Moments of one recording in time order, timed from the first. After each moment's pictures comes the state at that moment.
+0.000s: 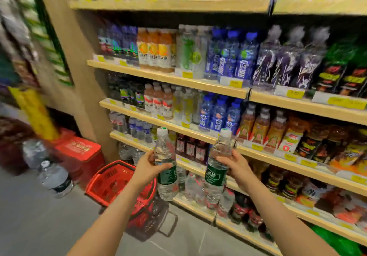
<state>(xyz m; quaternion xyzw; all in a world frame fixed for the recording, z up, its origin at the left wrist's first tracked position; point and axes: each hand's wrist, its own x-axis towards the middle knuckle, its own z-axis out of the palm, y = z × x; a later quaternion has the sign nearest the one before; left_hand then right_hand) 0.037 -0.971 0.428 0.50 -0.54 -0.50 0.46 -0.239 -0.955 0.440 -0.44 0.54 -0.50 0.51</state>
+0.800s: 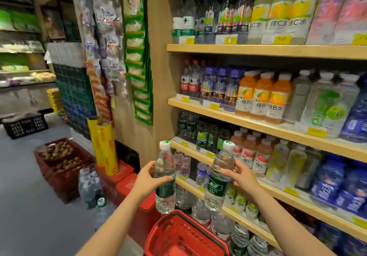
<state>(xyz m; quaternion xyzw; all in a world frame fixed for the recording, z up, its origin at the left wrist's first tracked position) 0.447 -1.186 0.455 0.55 -0.56 -0.36 0.51 0.147 -1.215 0.489 -0.58 0.49 -0.44 0.48</state>
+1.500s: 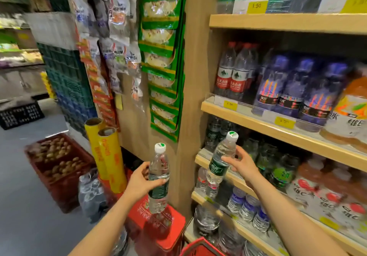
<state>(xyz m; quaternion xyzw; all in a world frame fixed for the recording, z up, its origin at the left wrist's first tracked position) 0.654 -1.432 0.401 0.57 -0.52 -0.40 0.50 0.336 -1.502 0.463 -0.56 0.52 -0.44 0.47</state>
